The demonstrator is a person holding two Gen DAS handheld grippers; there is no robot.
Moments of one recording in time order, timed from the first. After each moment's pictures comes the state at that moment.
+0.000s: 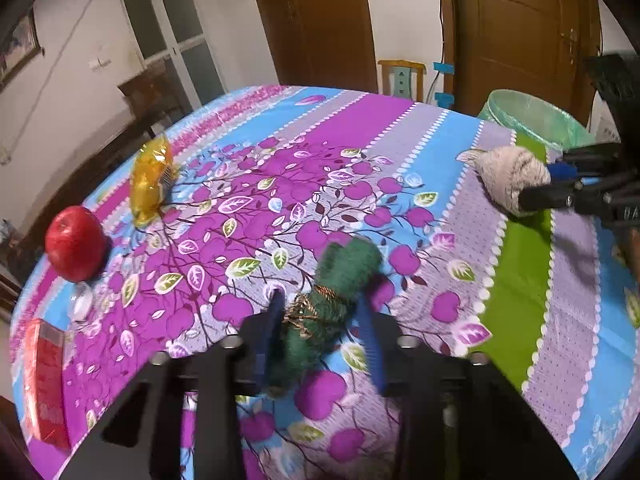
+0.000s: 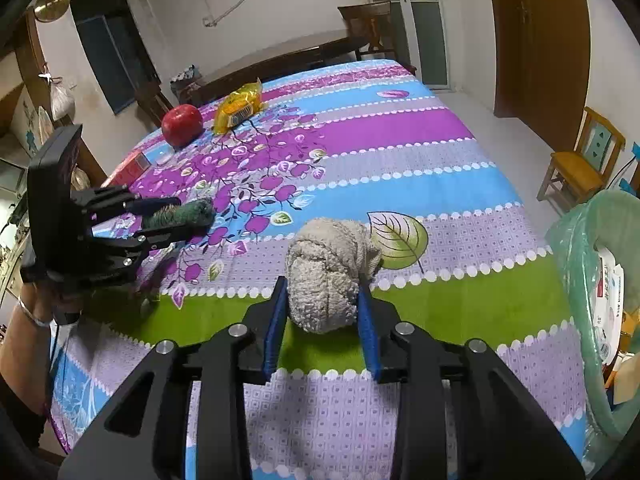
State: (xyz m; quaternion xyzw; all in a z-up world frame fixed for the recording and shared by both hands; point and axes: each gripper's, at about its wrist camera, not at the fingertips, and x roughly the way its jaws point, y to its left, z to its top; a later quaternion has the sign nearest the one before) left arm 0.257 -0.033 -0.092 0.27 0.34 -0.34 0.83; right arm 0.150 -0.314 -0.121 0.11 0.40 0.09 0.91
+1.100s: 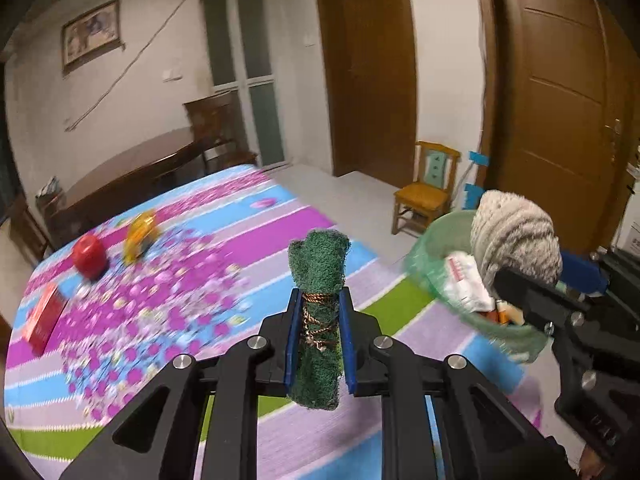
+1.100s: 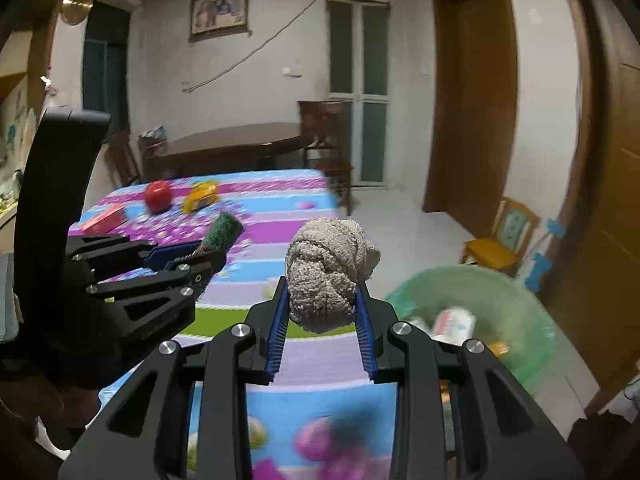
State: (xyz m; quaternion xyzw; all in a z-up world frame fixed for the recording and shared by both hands) left arm 0.105 -0.205 -0.002 0.14 0.28 -0.26 0.91; right arm 0.023 -0.384 -0.030 0.02 0.25 -0.05 0.97
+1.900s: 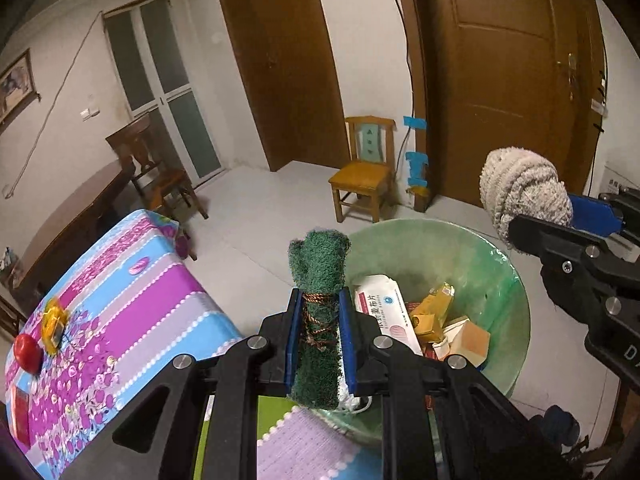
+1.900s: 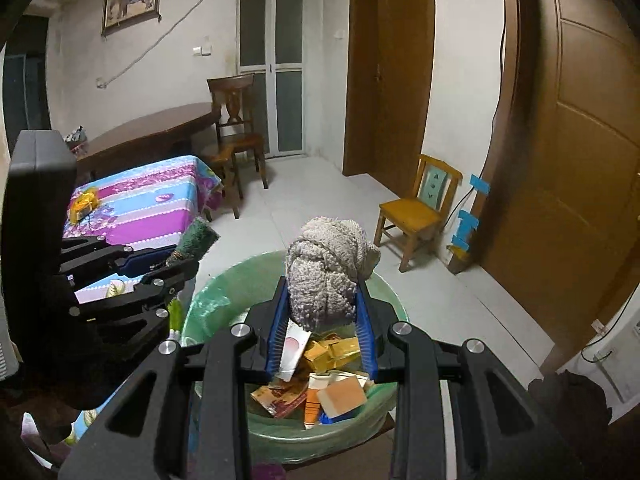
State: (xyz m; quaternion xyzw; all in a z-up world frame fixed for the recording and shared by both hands) left arm 0.121 -0.400 -0.028 0.23 0.29 -0.34 0.86; right arm 0.030 -0.540 -0.048 0.05 0.31 -0.16 0.94
